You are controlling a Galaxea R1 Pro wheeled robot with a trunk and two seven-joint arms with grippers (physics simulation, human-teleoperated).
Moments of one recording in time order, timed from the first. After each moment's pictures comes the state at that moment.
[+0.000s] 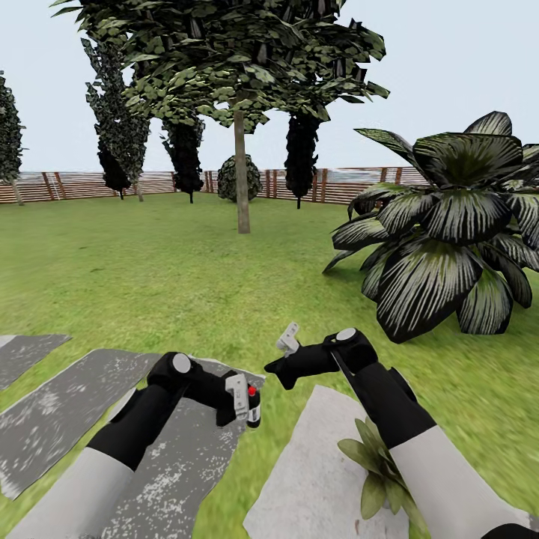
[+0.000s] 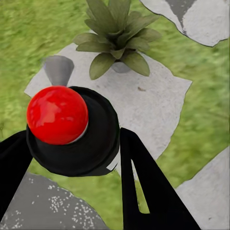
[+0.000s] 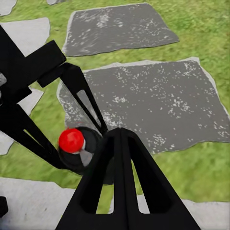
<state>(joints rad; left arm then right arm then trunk) -0.67 0.05 -0.32 -1.20 -0.62 0.32 -1.31 -0.75 0.00 0.36 -1.25 0.28 0.76 1.02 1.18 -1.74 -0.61</state>
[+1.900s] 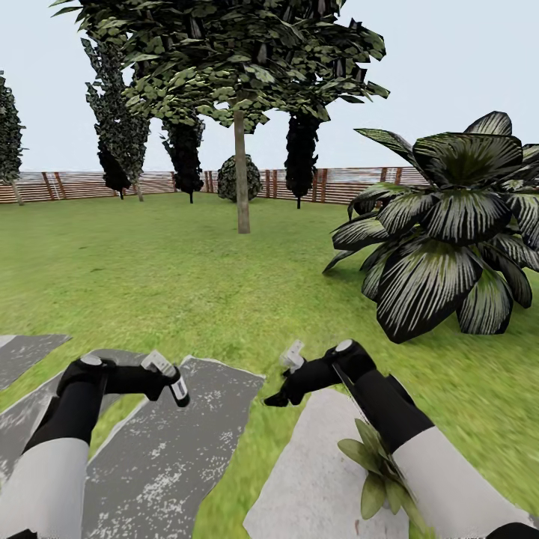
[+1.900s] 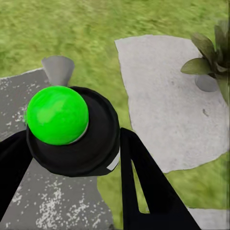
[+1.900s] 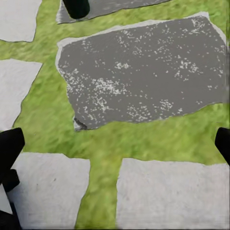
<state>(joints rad) -0.72 0.09 0.43 -1.01 -0.87 0.37 -1.29 -0.75 -0.03 0.40 -1.12 0.28 0.76 1.01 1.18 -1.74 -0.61</state>
